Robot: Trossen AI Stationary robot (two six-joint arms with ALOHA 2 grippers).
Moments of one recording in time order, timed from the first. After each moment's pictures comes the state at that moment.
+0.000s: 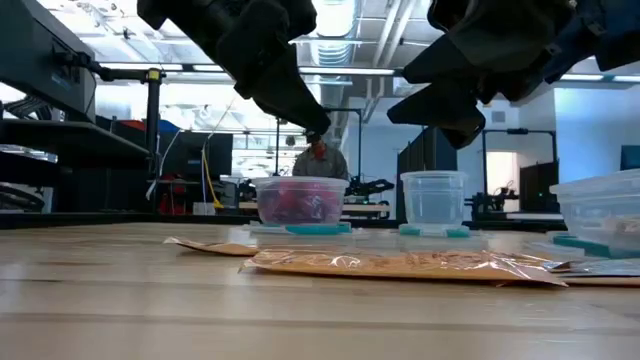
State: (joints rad) left arm -0.17 1.58 0.96 0.07 -0.30 -0.01; right arm 0.41 1.59 0.66 0.53 0.18 0.44
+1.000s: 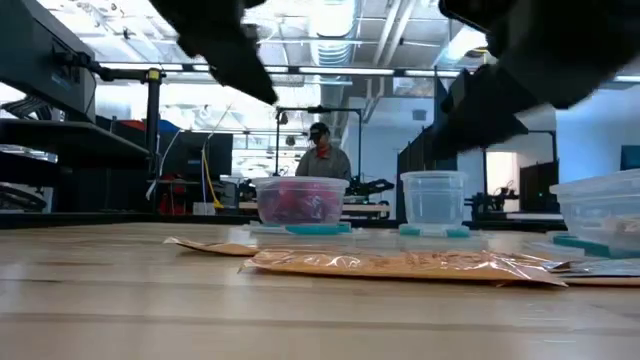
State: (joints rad) left arm -0.31 1.41 0.97 -0.27 -0.28 -0.18; right arm 0.55 1.76 0.93 0.03 0.27 0.42
